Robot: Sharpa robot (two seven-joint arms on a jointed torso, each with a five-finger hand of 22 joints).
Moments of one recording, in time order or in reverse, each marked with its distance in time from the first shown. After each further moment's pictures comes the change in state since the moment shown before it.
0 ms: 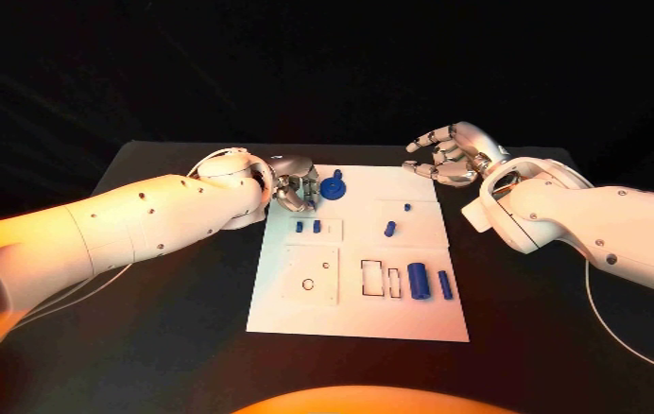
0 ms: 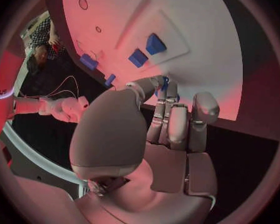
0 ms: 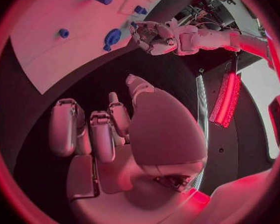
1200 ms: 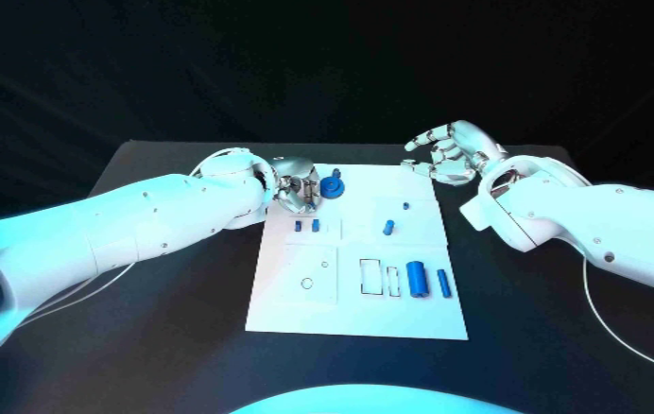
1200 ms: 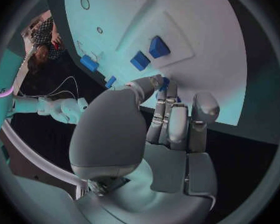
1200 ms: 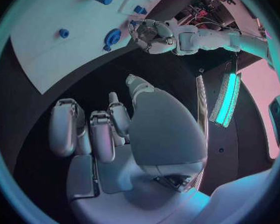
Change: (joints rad) left arm 0.003 0.019 -0.009 -0.015 0.010 0.025 -0.011; left_hand -0.004 -0.004 -0.003 -0.003 0.000 0.000 0.000 -0.004 0.003 0.000 0.000 -0.008 0.001 0.000 0.000 -0.004 -0.006 0.000 0.000 0.000 0.000 -0.003; right arm 0.000 -0.001 0.000 0.001 0.000 -0.001 0.000; right_hand 0.000 0.000 0.000 0.000 0.000 0.000 0.000 0.000 0.000 0.000 0.000 0.000 0.001 0.000 0.000 0.000 0.000 0.000 0.000 0.000 0.000 0.001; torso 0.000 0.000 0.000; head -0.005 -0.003
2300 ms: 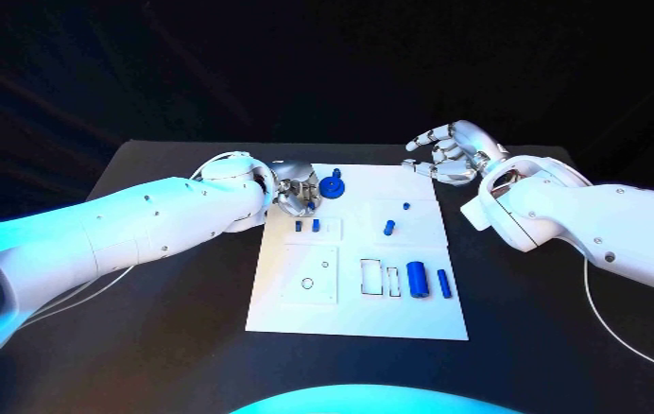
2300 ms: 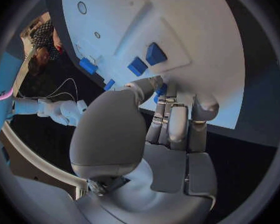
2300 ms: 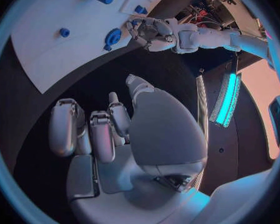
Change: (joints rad) left arm -0.006 -0.001 -0.010 -0.004 -0.004 -0.010 0.002; left_hand -0.029 -0.018 -0.008 0.003 0.000 -0.039 0.006 -0.075 -0.009 0.011 0.003 -0.050 0.006 -0.004 0.004 0.000 0.007 0.000 -0.016 0.009 -0.018 -0.025; right arm 0.000 0.000 0.000 -0.003 0.000 0.000 0.000; right_hand 0.000 0.000 0.000 0.000 0.000 0.000 0.000 0.000 0.000 0.000 0.000 0.000 0.000 0.000 0.000 0.000 0.000 0.000 0.000 0.000 0.000 0.000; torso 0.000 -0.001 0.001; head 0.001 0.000
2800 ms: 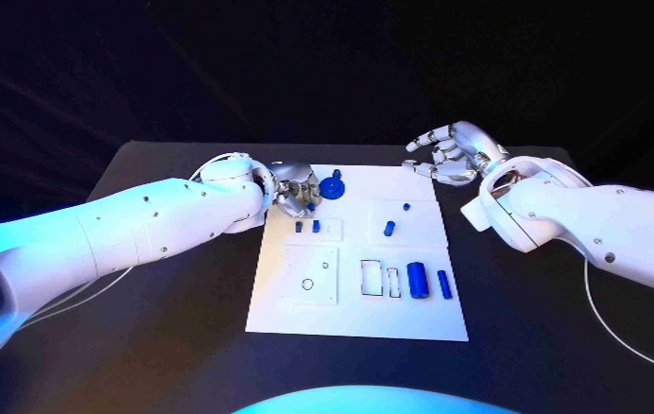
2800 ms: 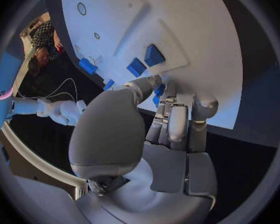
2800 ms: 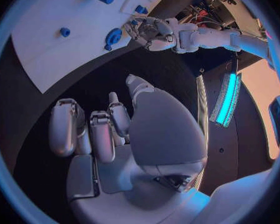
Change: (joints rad) left arm -0.001 -0.003 0.001 0.000 0.001 0.002 -0.004; left_hand -0.024 -0.024 -0.011 0.011 0.000 -0.070 0.007 -0.068 -0.017 0.007 0.000 -0.034 0.011 -0.004 0.004 0.000 -0.007 0.000 -0.008 -0.001 -0.014 -0.015; right arm 0.000 0.000 0.000 -0.002 0.000 0.000 0.000; right_hand 0.000 0.000 0.000 0.000 0.000 0.000 0.000 0.000 0.000 0.000 0.000 0.000 0.000 0.000 0.000 0.000 0.000 0.000 0.000 0.000 0.000 0.000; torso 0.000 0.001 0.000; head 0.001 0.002
